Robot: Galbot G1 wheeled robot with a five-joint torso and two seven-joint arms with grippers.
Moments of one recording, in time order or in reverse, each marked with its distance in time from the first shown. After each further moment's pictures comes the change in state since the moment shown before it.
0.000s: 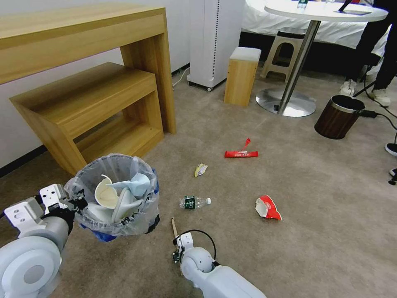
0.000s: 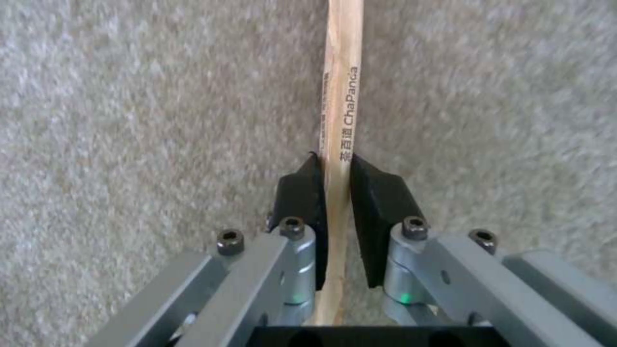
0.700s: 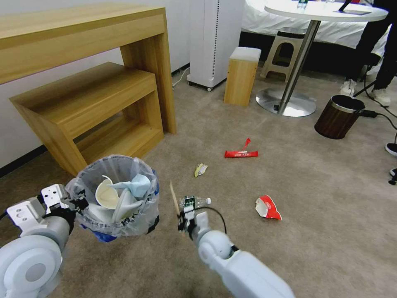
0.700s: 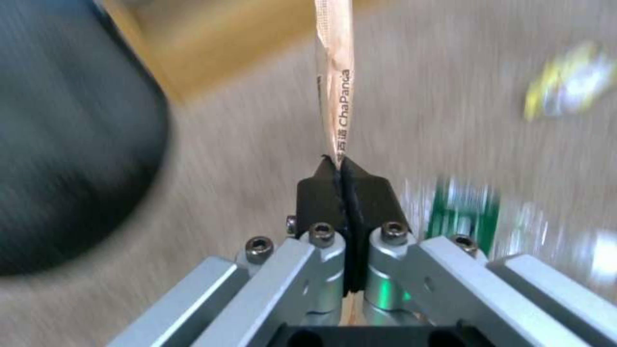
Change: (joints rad) left arm -0.008 0.019 0.027 0.024 -0.022 -0.002 0.012; right arm 0.027 -0.208 0.112 0.338 -0.075 0.331 -0.305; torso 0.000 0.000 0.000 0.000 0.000
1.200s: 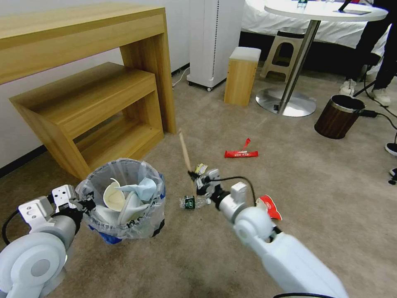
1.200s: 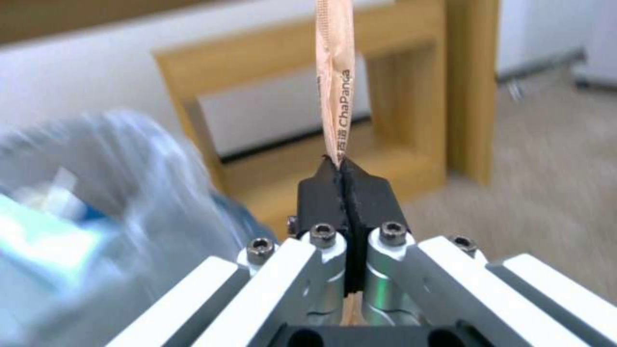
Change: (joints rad) left arm -0.003 0.039 0.029 0.025 -0.045 0.007 0.012; right arm -0.005 -0.190 0.172 0.279 0.044 0.148 -0.245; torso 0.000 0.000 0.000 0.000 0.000
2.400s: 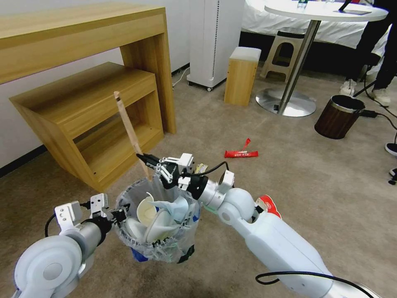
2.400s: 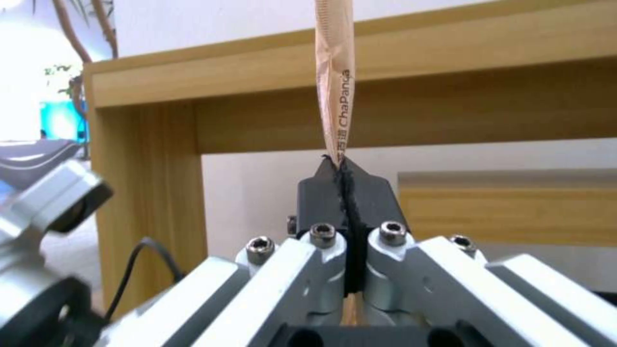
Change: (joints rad) left arm -0.011 0.065 0.117 -0.003 -0.158 0.043 0.073; right arm 0.197 0.121 -0.192 -0.126 0.036 0.293 -0.414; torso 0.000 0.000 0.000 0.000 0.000
